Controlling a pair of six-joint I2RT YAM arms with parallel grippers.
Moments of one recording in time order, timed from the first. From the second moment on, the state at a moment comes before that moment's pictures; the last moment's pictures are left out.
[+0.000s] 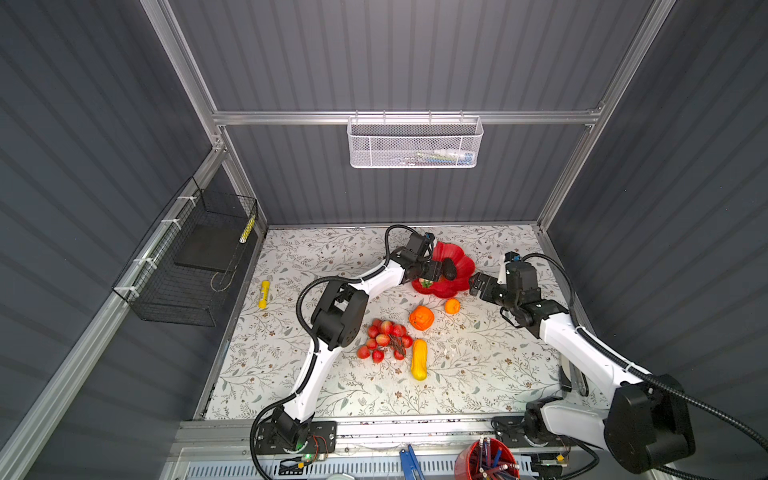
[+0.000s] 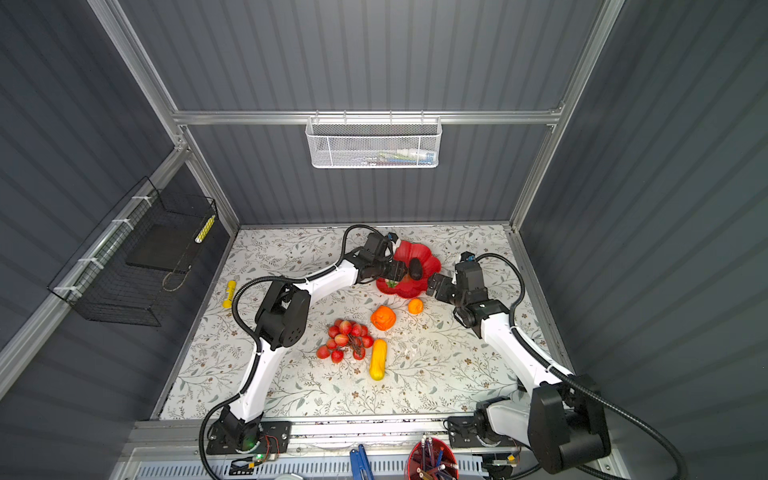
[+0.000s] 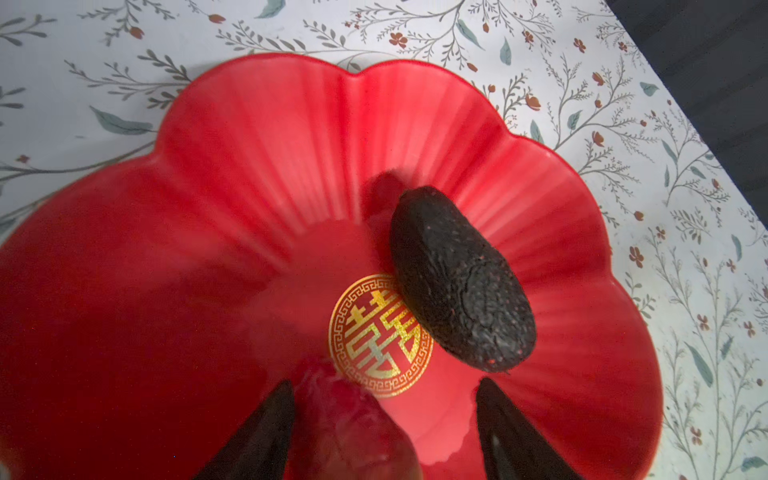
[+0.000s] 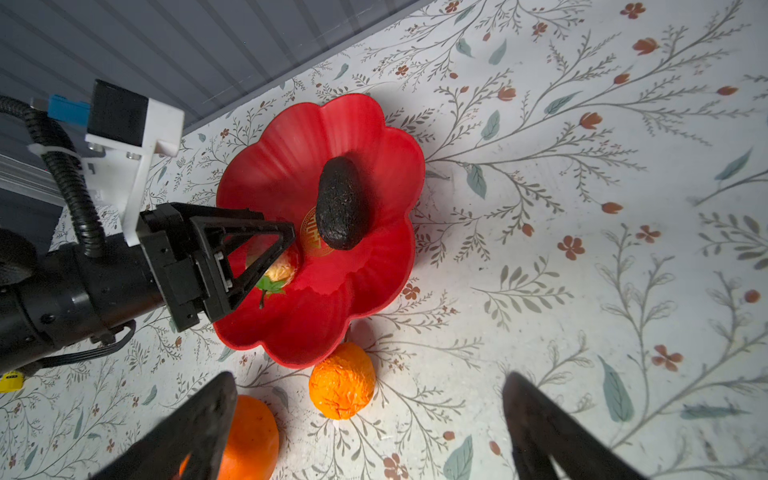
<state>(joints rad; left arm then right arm) -0.68 2.35 1.90 -0.29 0.15 -0.25 0.23 1.22 0.75 -0.20 -0.03 0.49</state>
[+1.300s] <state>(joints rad) -0.64 1.25 0.92 -0.06 -0.38 -0.36 0.38 1.65 0.74 0.01 -0.07 0.58</state>
